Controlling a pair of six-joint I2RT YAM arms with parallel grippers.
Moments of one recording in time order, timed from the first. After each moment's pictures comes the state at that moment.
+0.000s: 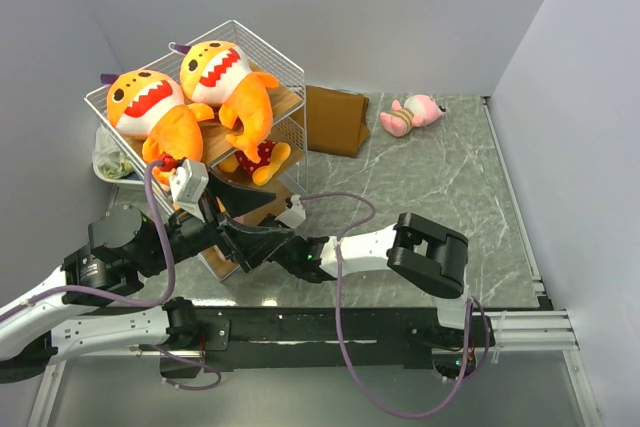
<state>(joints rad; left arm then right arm) -1.21 0.66 1.10 -0.30 -0.10 -0.36 1.24 1.91 1.06 0.34 0.43 1.46</state>
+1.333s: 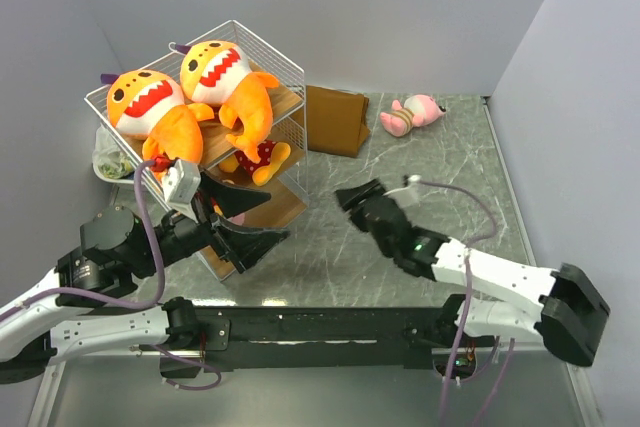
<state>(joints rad) -1.21 0.64 1.11 -0.32 -0.11 -0.35 0.95 1.10 0.60 0.08 0.57 1.35</state>
